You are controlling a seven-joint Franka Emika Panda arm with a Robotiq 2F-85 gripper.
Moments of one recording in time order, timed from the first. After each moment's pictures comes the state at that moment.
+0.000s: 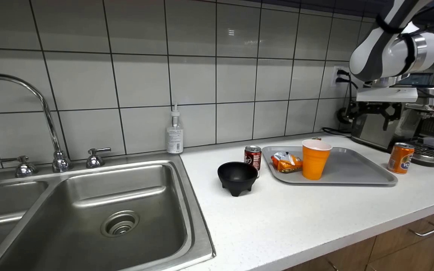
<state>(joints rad) -0.10 0.40 -0.40 -2.06 -0.05 2.68 0.35</state>
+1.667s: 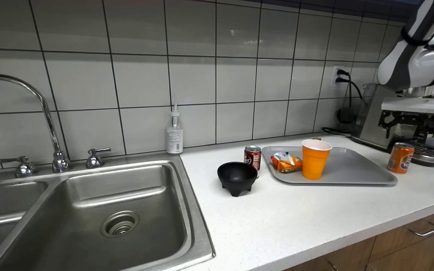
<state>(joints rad) -0.20 0.47 -0.46 -2.06 -0.01 2.68 0.50</state>
